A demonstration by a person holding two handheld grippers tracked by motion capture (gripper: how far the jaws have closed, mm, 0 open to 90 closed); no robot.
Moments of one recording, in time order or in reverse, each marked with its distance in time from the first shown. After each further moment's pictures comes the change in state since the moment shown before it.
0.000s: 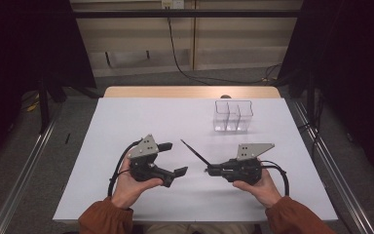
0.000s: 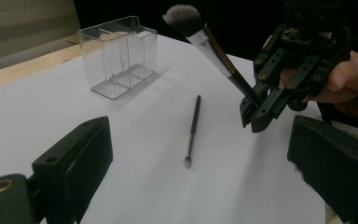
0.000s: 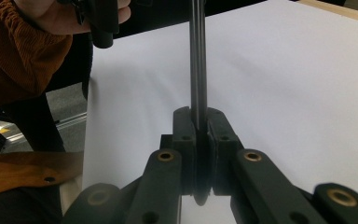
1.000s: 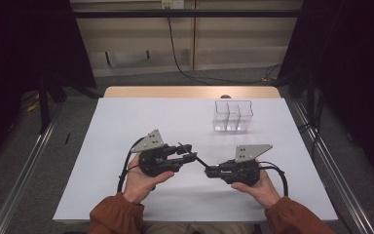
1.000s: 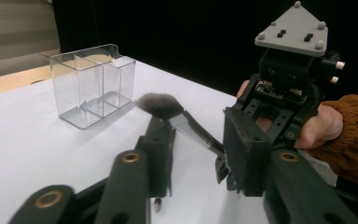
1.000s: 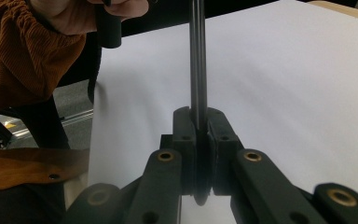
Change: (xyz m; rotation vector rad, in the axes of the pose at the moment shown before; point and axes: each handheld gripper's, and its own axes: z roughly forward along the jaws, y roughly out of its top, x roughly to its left) left arm -0.006 0.012 0.014 -0.110 -0.072 -0.089; right arm 0.003 -0.001 0.004 0.001 0.025 -0.021
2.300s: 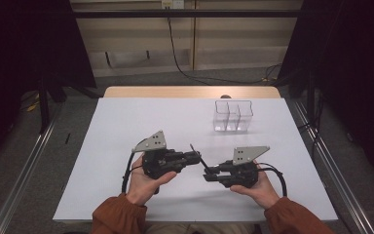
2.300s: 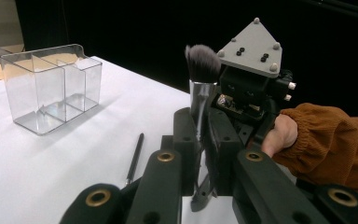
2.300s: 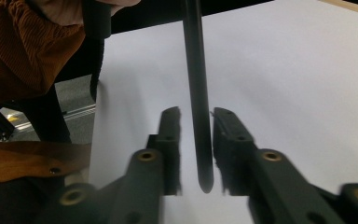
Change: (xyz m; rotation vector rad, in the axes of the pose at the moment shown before) left arm -0.011 0.006 0.003 0.002 -0.104 -0.033; right arm 0.002 -0.003 0.005 0.012 0.016 -0.017
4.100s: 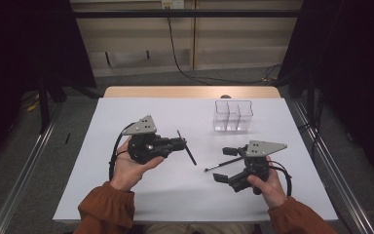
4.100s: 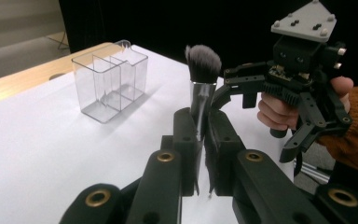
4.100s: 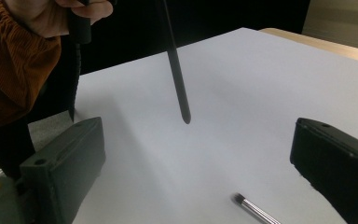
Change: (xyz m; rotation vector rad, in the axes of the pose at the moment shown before) left arm 0.018 0.035 -0.025 0.124 0.121 0.061; right arm -0.001 0.008 -0.026 -0.120 -0.135 0.077
